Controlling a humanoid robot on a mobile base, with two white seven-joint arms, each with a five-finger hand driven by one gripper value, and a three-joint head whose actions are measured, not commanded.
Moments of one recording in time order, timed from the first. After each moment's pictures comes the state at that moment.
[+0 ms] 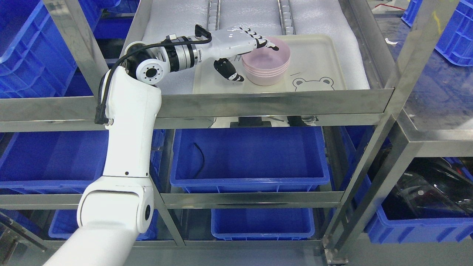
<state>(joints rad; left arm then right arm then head) -0.95 0.01 0.00 -1.11 -0.88 -0.79 -0.86 0.06 0.00 0.00 0.00 0.04 -0.12 -0.26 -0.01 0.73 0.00</state>
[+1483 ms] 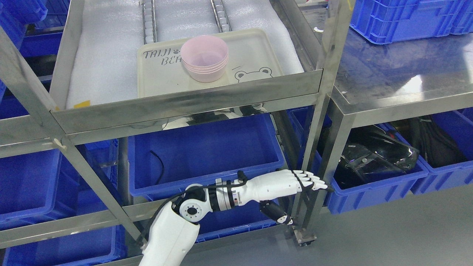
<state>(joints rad) -0.17 0.00 -0.33 -1.39 -0.39 -0.79 -0.74 0.06 0.00 0.00 0.00 0.04 -0.12 -0.26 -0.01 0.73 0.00</state>
